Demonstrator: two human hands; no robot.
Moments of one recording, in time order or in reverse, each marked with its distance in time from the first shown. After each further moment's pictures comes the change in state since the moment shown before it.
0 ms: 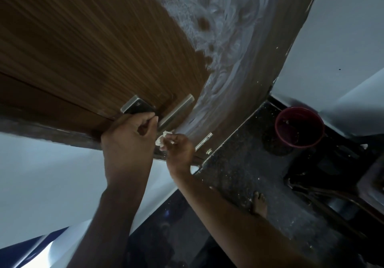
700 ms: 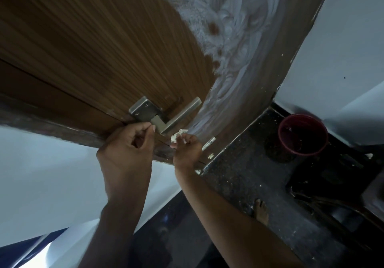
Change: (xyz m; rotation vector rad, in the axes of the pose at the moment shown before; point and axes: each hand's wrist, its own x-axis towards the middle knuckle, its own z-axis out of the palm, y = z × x) left_hand -0.019 -0.009 -0.009 -0.036 0.062 -0.102; right_hand 0.024 0.008 -0.004 0.074 0.205 0.085
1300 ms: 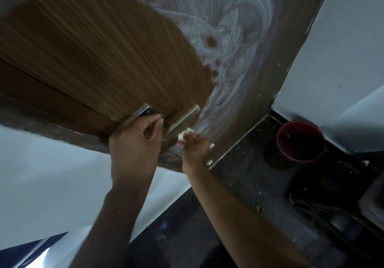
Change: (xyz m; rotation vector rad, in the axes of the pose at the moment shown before) left_hand 0.023 0.017 0.005 0.022 -0.028 0.117; right_hand 0.006 -0.041 0.010 -0.052 -0.024 0.026
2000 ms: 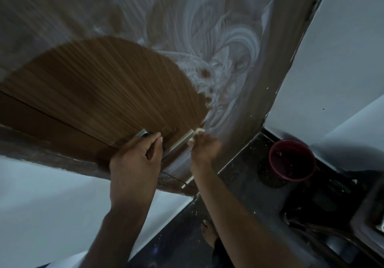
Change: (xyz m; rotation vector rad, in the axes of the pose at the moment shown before) left_hand 0.007 0.014 -0.002 -0.011 0.045 0.082; right_hand -0.014 -0.071 0.029 0.005 0.119 -0.201
